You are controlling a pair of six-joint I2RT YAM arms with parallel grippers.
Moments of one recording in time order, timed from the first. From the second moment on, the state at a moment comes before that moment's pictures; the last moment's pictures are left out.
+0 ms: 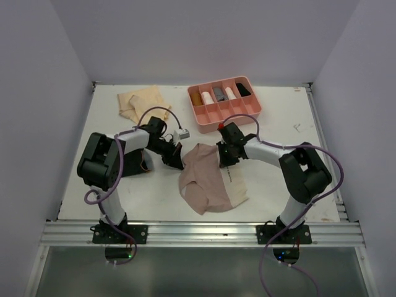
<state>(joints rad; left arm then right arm) -0.32 1.90 1.07 -0.51 0.90 0.47 0.58 1.76 1.03 -0.39 -0.06 0.41</state>
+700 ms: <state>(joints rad) -0.46 1.64 1.02 -0.32 0.64 0.28 0.57 1.69 0.95 -0.35 -0.05 0.41</state>
